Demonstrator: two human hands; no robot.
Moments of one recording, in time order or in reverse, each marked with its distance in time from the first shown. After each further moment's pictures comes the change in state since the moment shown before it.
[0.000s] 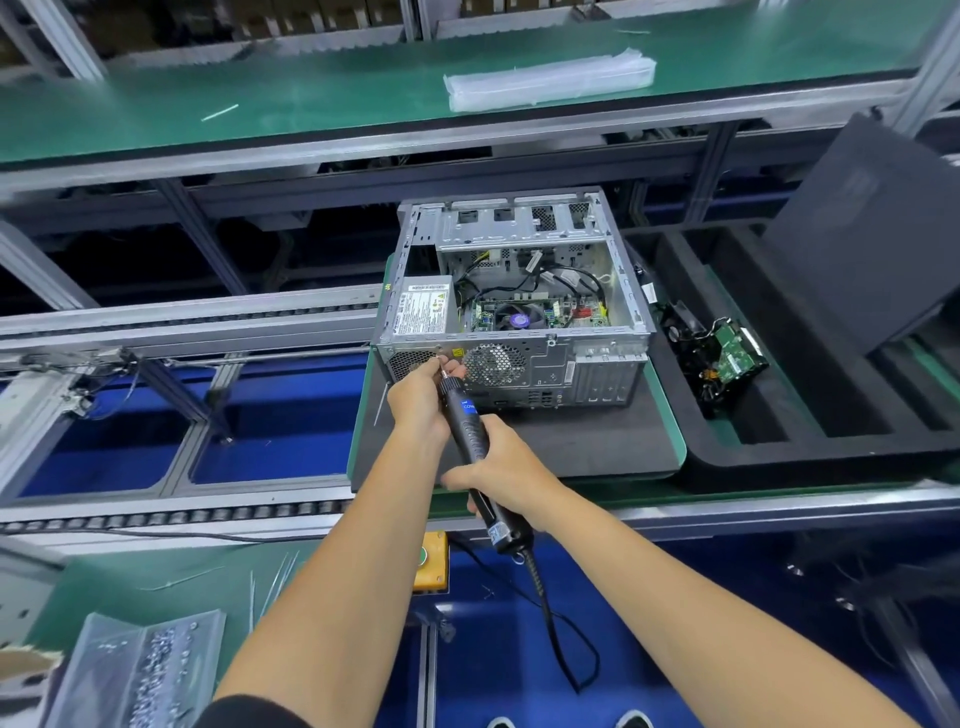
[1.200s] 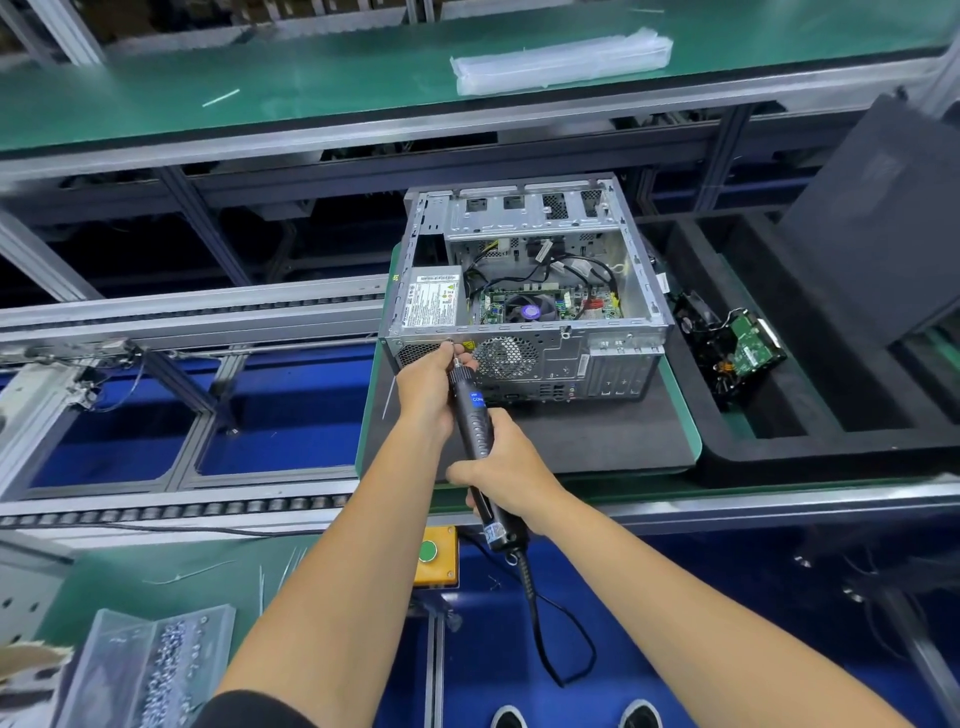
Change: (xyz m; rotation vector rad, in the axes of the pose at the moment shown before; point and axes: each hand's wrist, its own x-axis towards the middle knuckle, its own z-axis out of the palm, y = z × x) left_hand 0.010 0.003 -0.006 0.167 -0.066 0.068; right_hand 0.005 0.001 0.015 0.009 0.071 -0.021
